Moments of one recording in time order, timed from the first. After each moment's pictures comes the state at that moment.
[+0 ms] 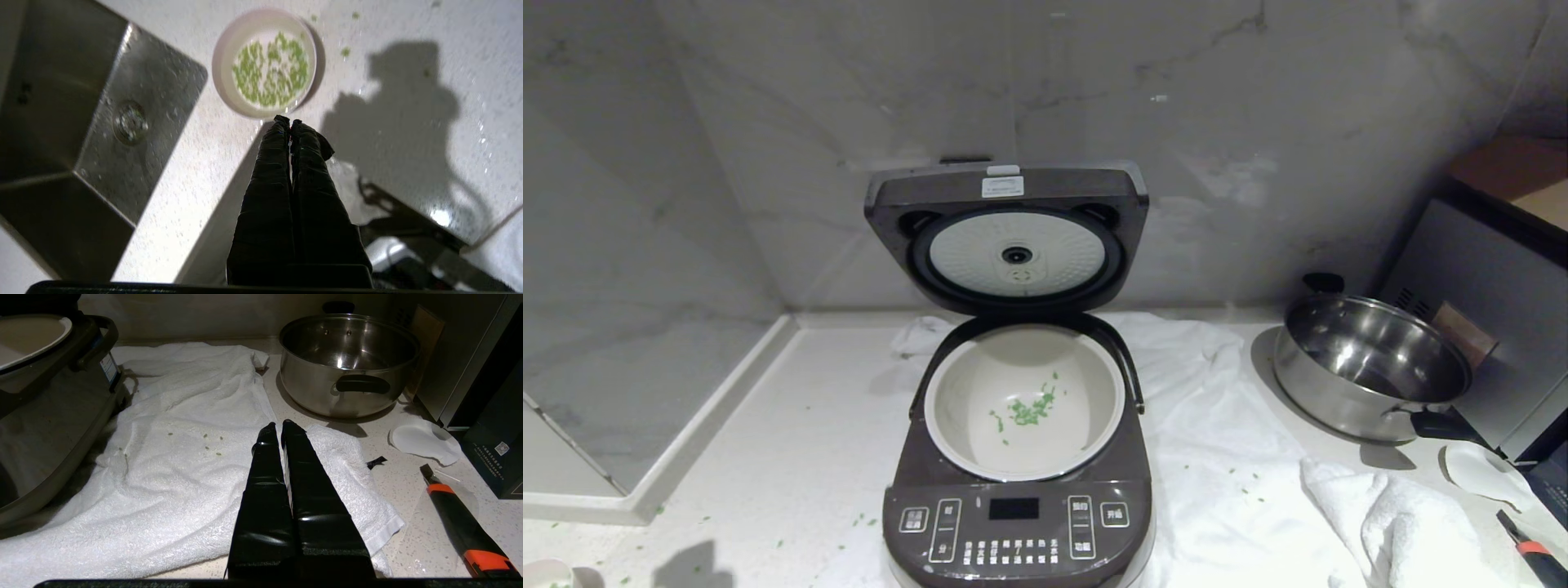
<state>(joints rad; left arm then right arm) 0.74 1.18 -0.59 0.21 0.08 0.39 0.00 0.00 0.00 0.00 0.00 0.01</state>
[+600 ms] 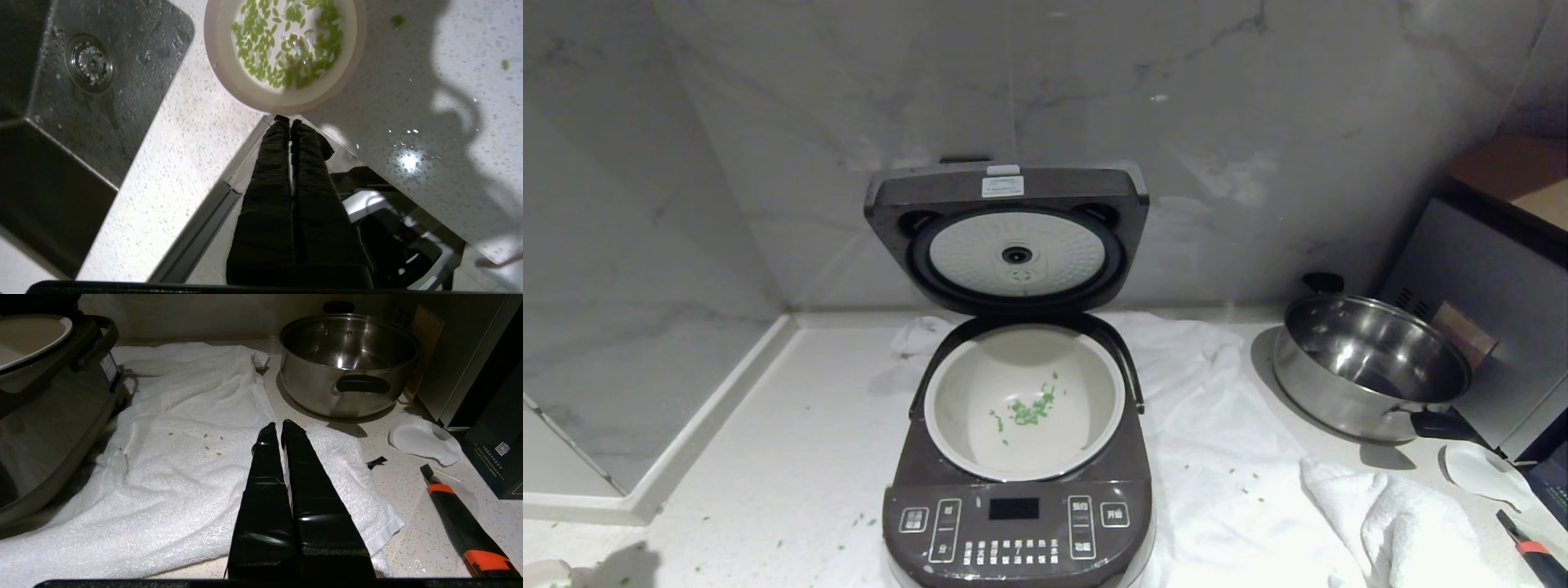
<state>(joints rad) 0.88 1.54 -0.67 0.19 0.06 0.39 0.00 0.00 0.00 0.00 0.00 0.01</state>
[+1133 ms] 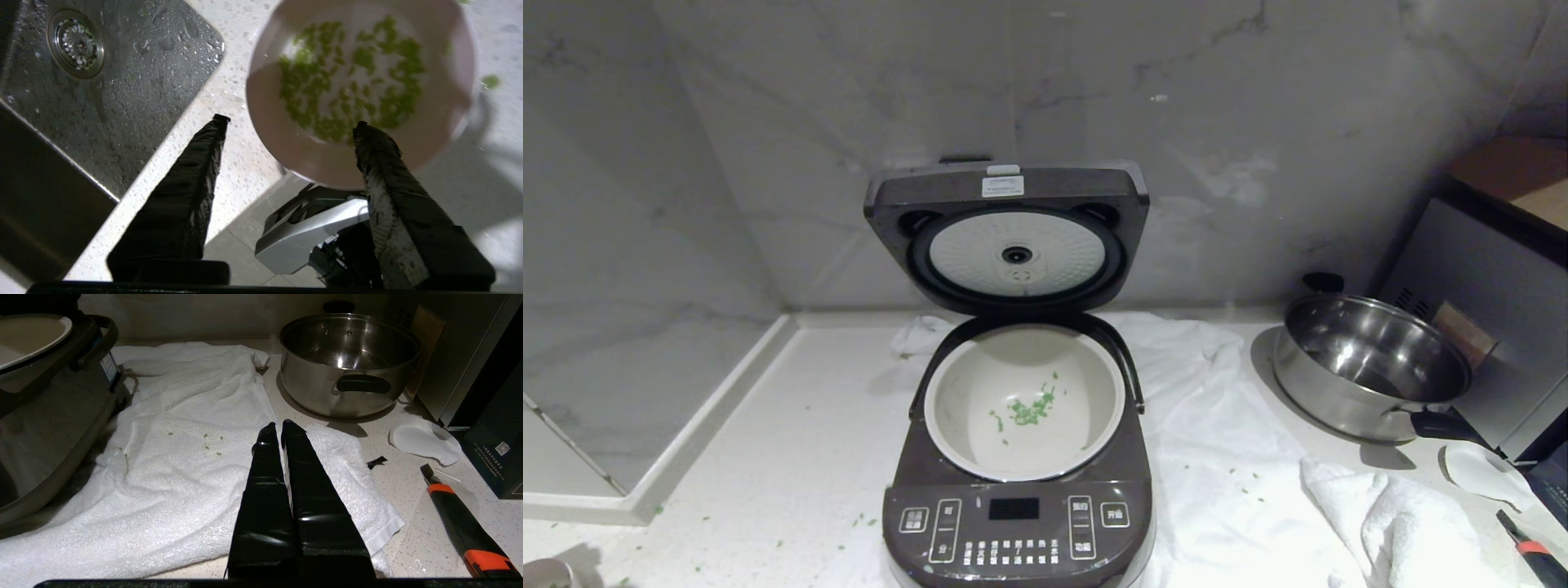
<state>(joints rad) 0.99 1.83 -0.76 0.05 0.05 0.38 0.00 0.00 0.00 0.00 0.00 0.01</state>
